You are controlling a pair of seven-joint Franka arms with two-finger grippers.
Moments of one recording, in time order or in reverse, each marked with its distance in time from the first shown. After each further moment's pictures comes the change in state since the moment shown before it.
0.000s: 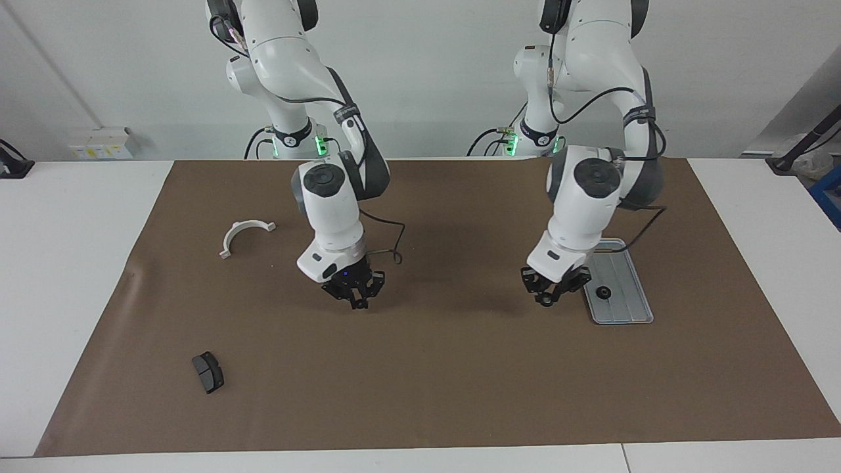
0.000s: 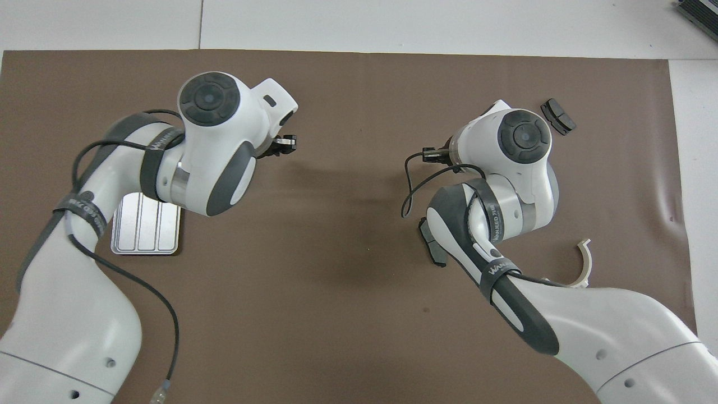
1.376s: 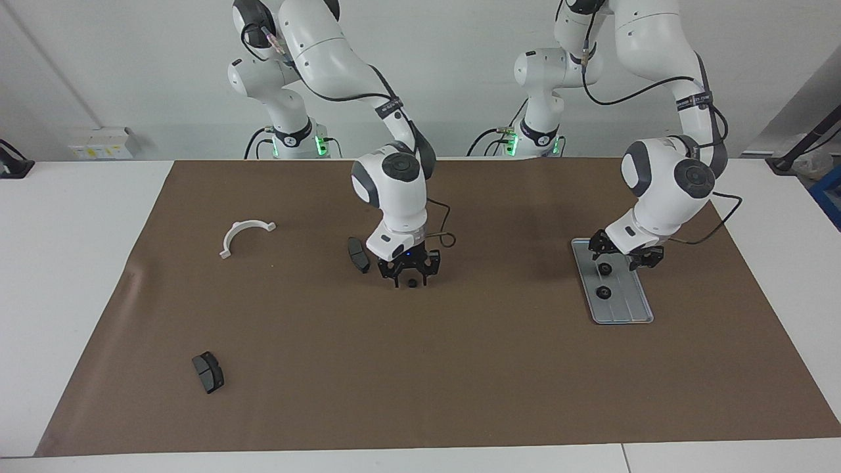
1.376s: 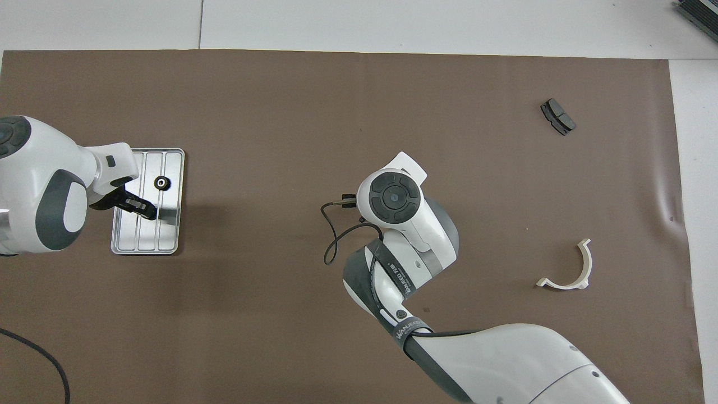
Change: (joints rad) left arm 0.236 -0.151 -0.026 -0.289 -0.005 0.010 0.485; right arm 0.153 0.048 -0.011 0.015 -0.067 0.003 0.202
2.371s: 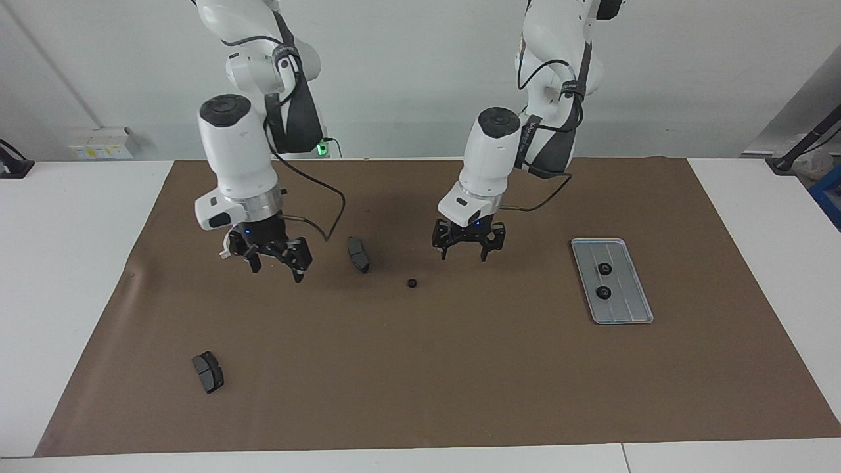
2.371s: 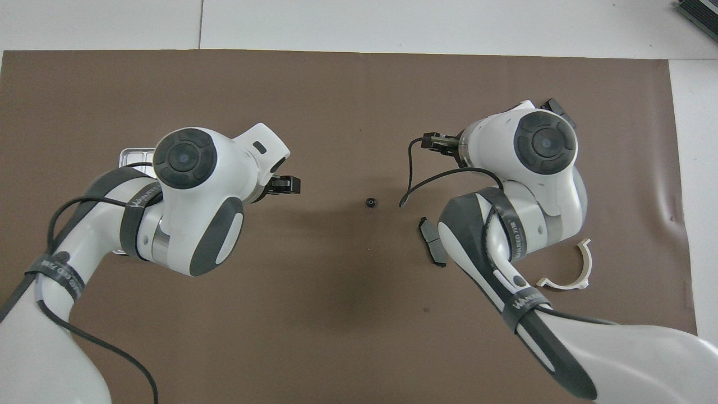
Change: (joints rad) left arm -0.572 0.081 -0.015 0.194 -0.038 0.165 -0.911; right arm -0.419 -0.347 -0.013 -0.055 -0.002 -0.230 -0.105
